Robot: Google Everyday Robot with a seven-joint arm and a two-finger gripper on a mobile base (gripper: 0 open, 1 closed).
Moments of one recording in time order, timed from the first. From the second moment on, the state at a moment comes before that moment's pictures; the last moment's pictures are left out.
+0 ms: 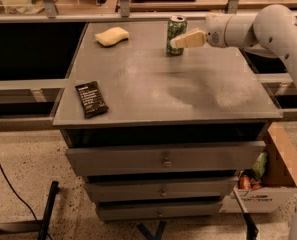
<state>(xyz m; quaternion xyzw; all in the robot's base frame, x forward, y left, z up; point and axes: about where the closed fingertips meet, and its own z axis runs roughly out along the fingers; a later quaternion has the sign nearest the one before) 0.807 -0.150 0.914 -0.34 0.72 0.18 0.58</state>
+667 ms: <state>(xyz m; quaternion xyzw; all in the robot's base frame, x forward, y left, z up) 0.831 -0.132 0.902 -0.35 0.71 0.20 0.58</state>
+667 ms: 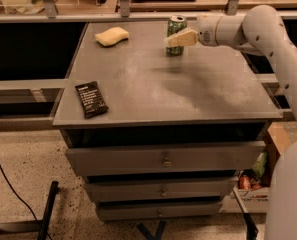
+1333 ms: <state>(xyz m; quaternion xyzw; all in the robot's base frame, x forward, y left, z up) 0.849 -0.114 0.892 -0.34 0.71 0.21 0.58</state>
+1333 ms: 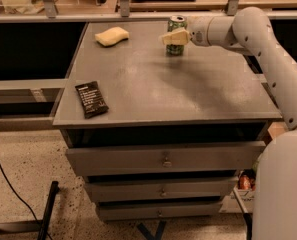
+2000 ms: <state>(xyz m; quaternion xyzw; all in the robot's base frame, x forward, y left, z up) 0.860 -0.110 0.879 -0.33 0.72 0.21 0.57</state>
